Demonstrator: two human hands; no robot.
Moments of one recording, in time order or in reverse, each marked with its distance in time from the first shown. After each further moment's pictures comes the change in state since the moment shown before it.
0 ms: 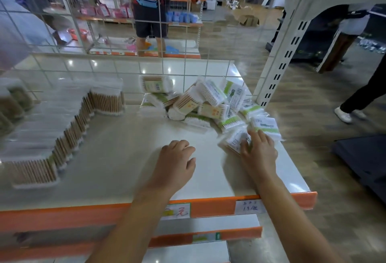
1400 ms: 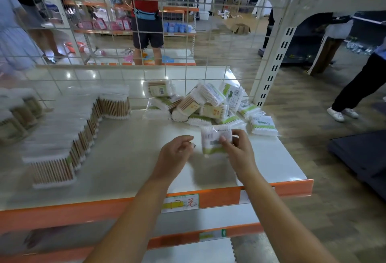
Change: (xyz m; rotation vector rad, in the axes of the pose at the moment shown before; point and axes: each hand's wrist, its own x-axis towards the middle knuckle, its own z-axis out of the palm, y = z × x) left_hand -0.006 -0.008 -0.013 -0.942 0.134 -0.315; right_hand -0.045 -0.063 -0.017 1.006 -0.208 0.195
